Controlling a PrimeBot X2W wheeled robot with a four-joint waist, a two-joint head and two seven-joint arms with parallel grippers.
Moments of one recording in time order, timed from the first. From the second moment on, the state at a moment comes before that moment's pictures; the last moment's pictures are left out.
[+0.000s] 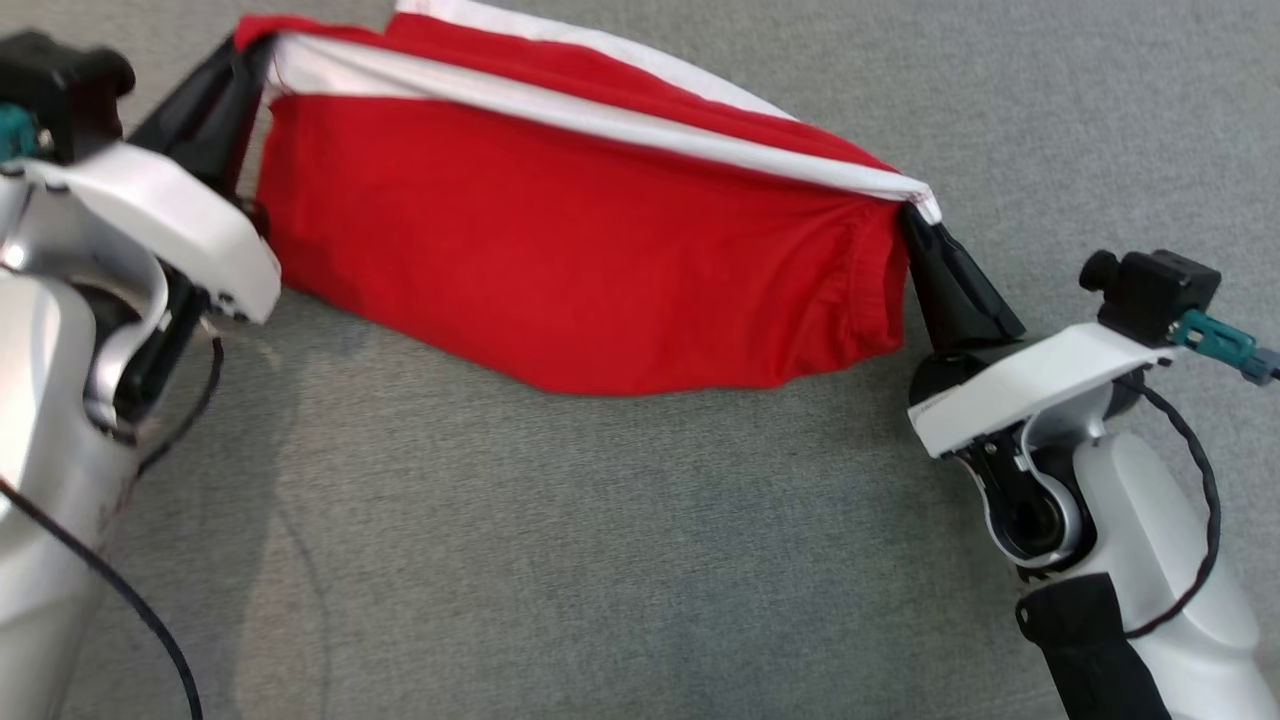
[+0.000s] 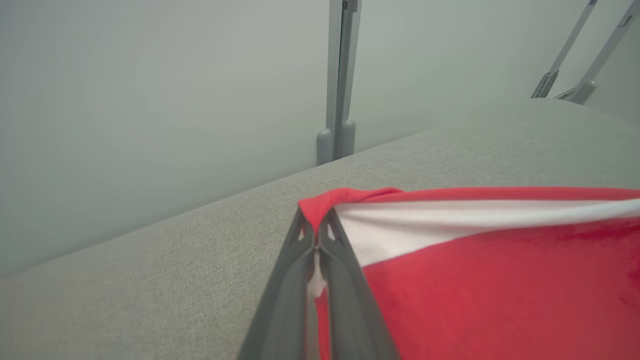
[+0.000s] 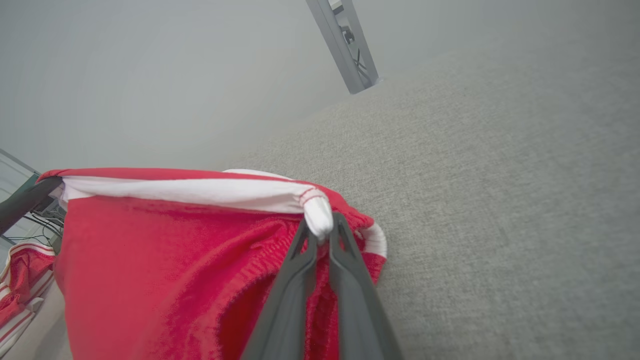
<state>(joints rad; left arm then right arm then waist) -0.75 0.44 -0.33 0.22 -0.51 -0.06 0.15 -0.51 -0.06 0.22 0.27 0.64 0.13 -0.02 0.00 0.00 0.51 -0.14</state>
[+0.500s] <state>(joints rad) -1.02 0.35 -0.42 0.68 -0.54 -0.12 0.06 -0.63 -0.05 0.34 0.40 0.75 0.13 -0.13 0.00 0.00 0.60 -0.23</state>
